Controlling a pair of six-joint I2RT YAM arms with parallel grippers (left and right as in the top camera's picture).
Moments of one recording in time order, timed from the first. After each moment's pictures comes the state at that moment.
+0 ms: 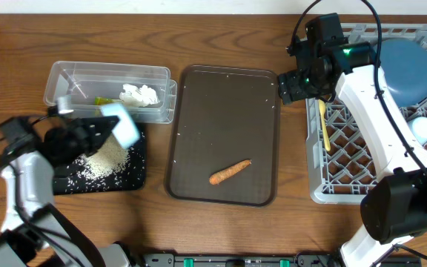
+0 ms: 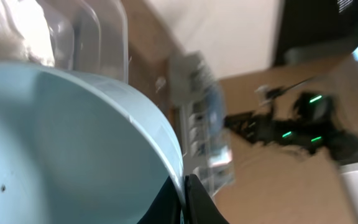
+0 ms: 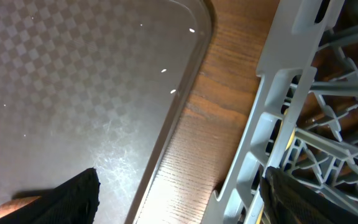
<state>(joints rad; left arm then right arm) 0.56 1.48 0.89 -0.65 1.32 -0.06 0.23 1.84 1.69 -1.07 -0.09 -0.01</state>
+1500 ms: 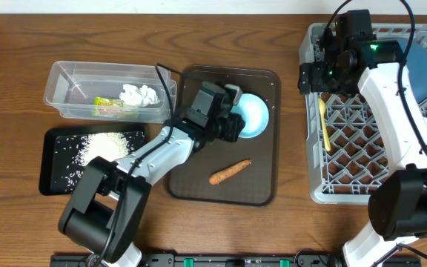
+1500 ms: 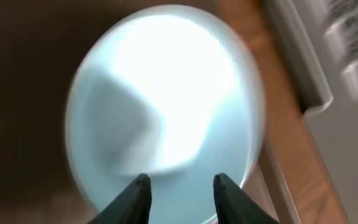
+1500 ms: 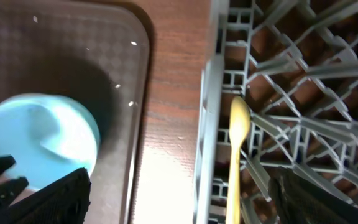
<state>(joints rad) -0.51 1.77 1.00 -0.12 0.33 -0.30 0.10 1.84 1.69 -1.06 -0.10 0.10</state>
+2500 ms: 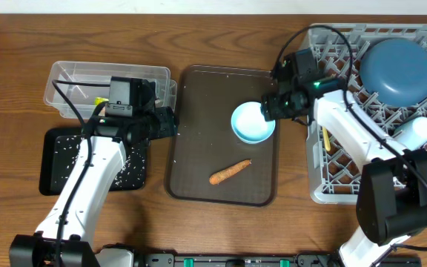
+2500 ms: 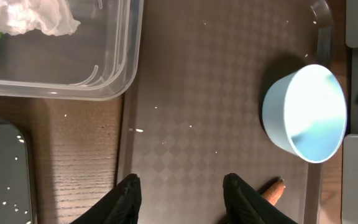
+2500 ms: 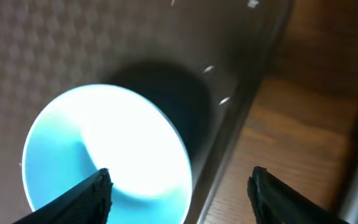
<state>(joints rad) -0.11 1.42 1.00 -0.62 0.33 -0.30 0.31 1.84 1.31 -0.65 -0.16 0.14</state>
